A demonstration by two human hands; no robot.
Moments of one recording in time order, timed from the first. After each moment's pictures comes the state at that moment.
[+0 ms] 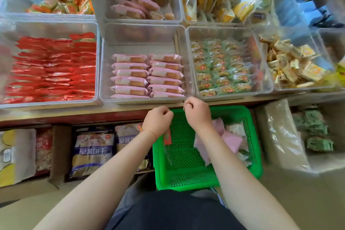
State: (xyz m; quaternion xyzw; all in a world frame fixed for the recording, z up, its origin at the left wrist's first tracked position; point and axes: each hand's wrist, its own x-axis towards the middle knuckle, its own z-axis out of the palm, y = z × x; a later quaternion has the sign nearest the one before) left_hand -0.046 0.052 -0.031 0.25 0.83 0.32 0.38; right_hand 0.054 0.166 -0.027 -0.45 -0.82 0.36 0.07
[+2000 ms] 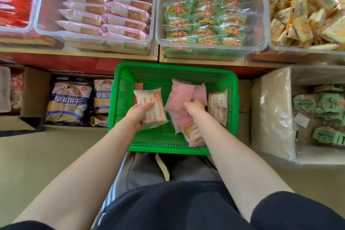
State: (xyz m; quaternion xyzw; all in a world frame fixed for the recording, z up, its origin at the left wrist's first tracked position) left_hand 0.112 0.058 -0.167 -0.25 0.64 0.51 0.52; right_hand 0.218 0.234 -0.163 -0.59 -0.59 0.52 -0.19
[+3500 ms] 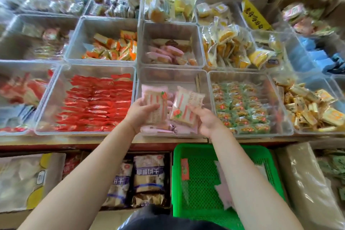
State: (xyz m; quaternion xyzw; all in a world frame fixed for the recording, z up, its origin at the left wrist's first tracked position) left_hand -0.201 0.026 0.039 0.03 0.67 0.60 0.43; right_hand -0.046 0.188 0.041 -0.42 -0.37 0.83 0.06
